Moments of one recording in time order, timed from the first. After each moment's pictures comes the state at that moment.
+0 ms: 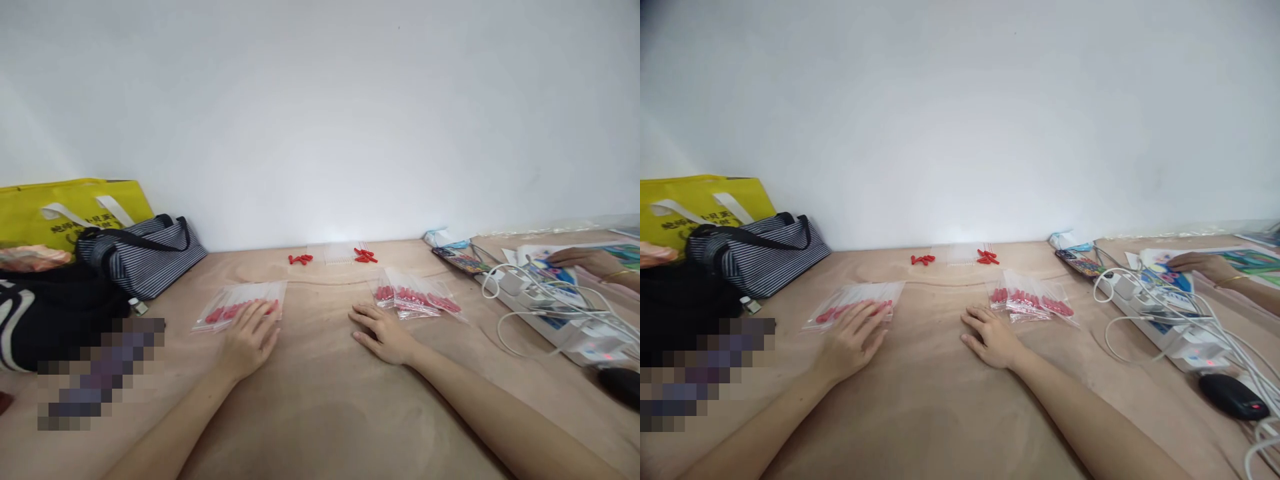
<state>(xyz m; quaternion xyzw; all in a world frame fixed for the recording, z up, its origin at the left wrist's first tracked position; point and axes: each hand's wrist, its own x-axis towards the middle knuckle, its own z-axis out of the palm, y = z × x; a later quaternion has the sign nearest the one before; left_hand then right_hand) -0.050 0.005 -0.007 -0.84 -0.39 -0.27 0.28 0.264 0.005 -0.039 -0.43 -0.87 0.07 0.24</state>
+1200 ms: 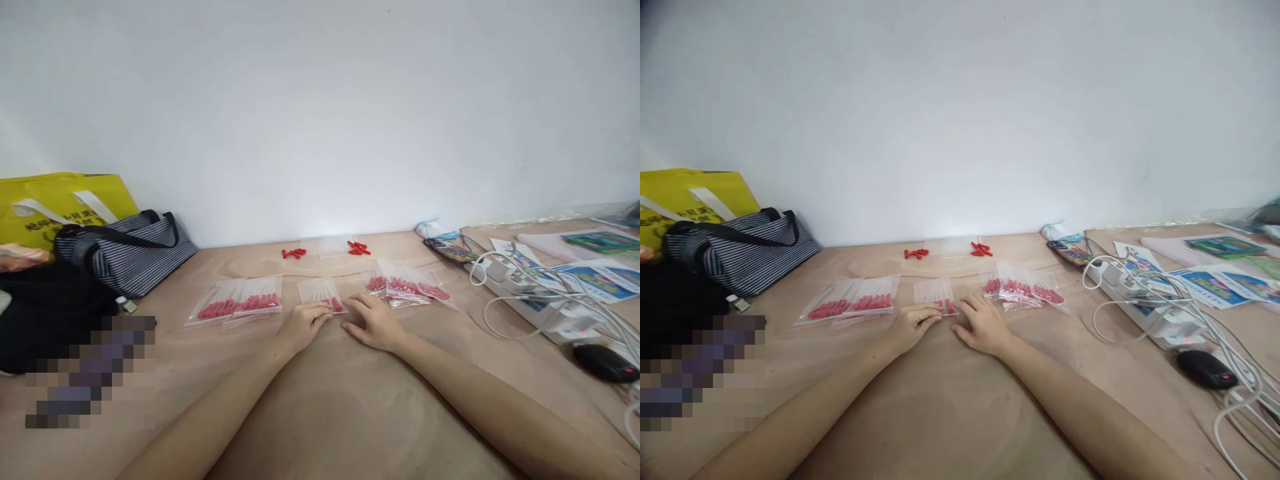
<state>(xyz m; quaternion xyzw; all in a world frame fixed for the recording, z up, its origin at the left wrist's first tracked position) 0.050 0.031 -0.029 -0.89 -0.31 -0.33 -0.07 0.253 0.004 -0.032 -0.42 -0.86 0.03 0.31</state>
